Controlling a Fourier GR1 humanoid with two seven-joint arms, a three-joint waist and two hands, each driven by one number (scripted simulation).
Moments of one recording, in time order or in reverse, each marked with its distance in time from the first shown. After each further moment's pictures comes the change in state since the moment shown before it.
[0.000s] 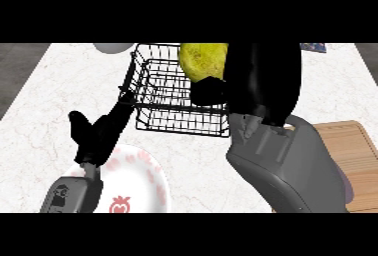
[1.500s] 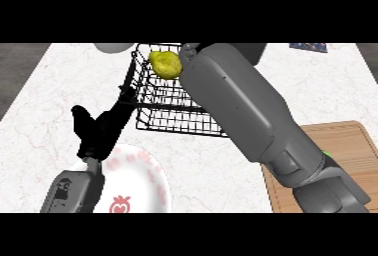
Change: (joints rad) left arm -0.039 -0.003 0.017 0.048 -0.001 -0.009 -0.015; right arm -0.405 0.003 -0.009 0.915 -0.501 -1.022 -0.390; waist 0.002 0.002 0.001
